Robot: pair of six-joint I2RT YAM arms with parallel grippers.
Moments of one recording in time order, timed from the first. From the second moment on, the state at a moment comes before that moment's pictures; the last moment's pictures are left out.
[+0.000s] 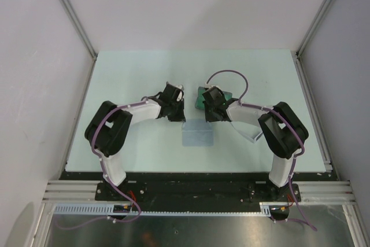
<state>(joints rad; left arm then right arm) -0.56 1.83 1.06 -0.21 0.13 -0.52 0.66 1.84 1.10 -0.22 0.14 0.44</state>
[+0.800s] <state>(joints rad) -0.57 1.79 1.04 -0.27 0.13 -0.52 0.69 1.75 1.01 -0.20 0.13 0.41</state>
